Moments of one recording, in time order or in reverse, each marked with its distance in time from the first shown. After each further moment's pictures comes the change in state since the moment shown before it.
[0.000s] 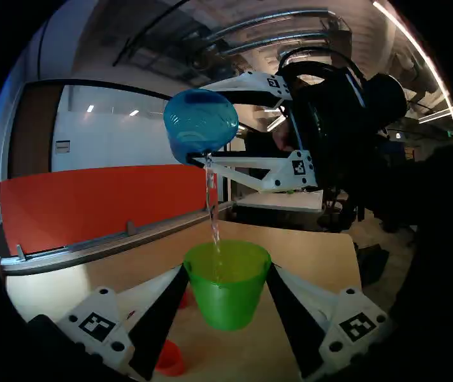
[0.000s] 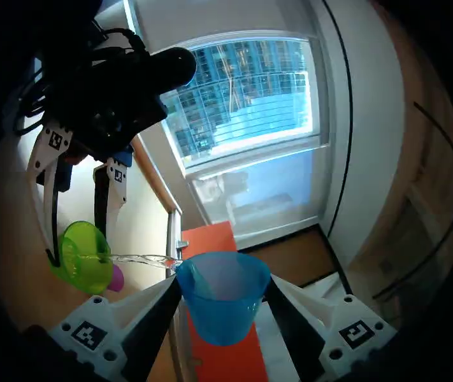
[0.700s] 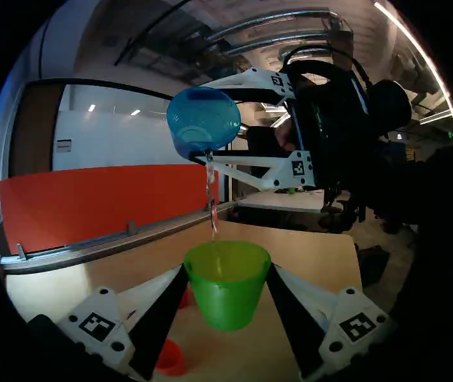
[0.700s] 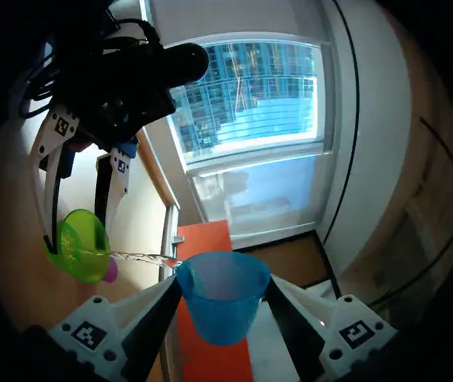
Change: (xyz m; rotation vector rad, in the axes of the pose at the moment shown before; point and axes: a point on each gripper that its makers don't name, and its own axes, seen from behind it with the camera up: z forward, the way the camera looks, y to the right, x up) left arm 0.000 -0.003 0.000 0.006 0.001 -0.005; right arm 0.003 0.005 0.002 -0.007 -0.007 -0.079
